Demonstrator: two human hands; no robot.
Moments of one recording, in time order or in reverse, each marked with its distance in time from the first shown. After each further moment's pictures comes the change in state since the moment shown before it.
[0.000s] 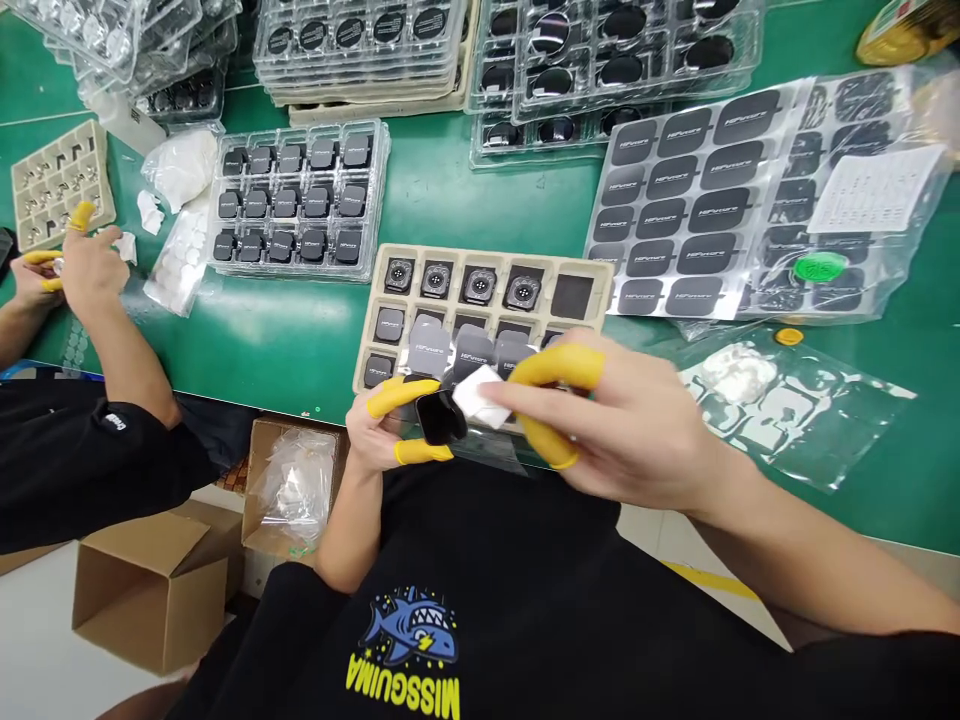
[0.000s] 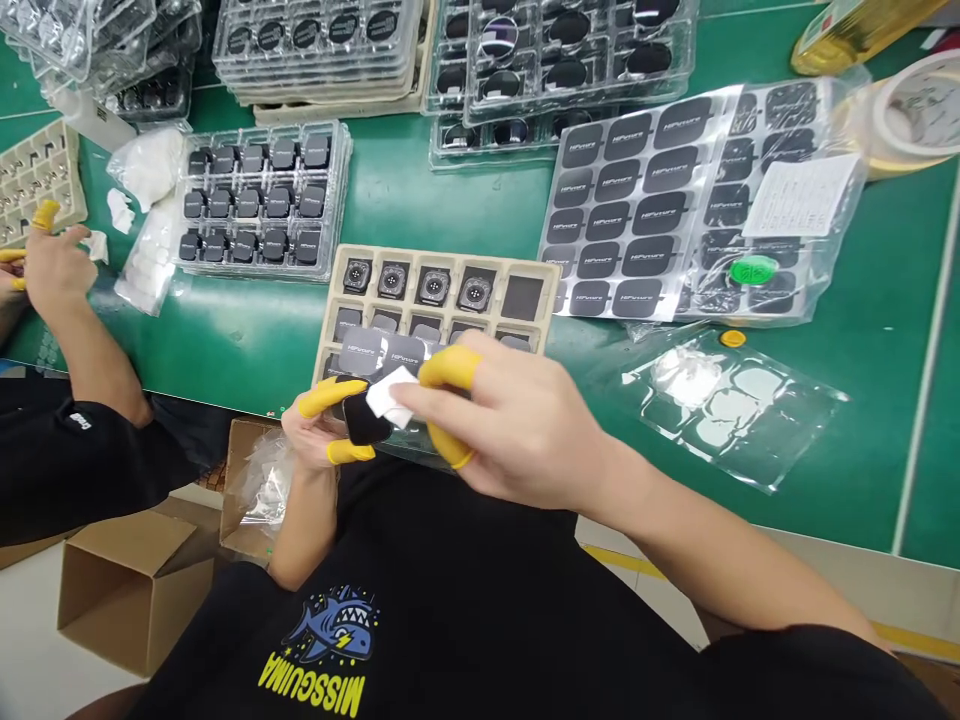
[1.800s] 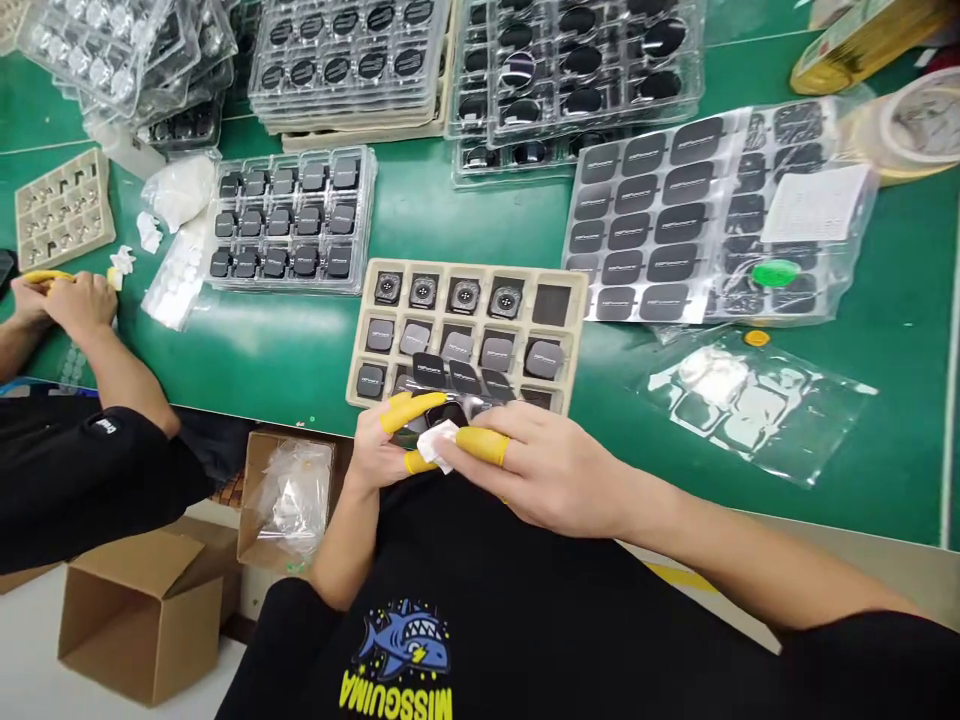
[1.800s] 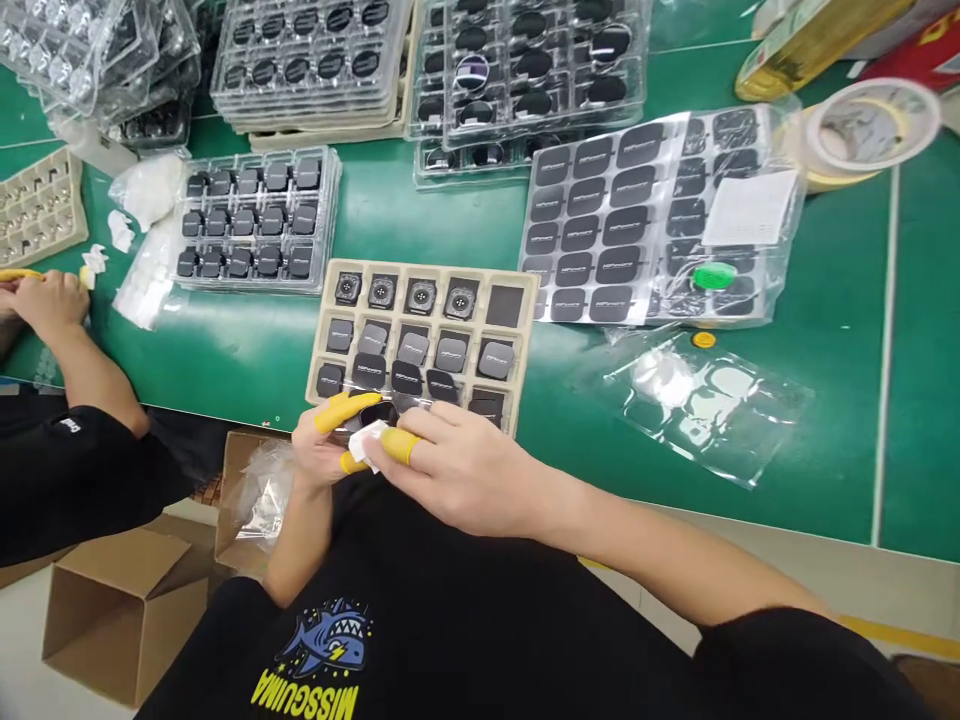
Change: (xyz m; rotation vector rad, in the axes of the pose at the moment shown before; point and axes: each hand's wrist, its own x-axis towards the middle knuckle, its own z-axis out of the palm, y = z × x) left_hand -0.003 0.014 0.005 0.345 -0.203 0.088; right_hand -0.019 -0.020 0.033 -0.064 -0.128 -0.168
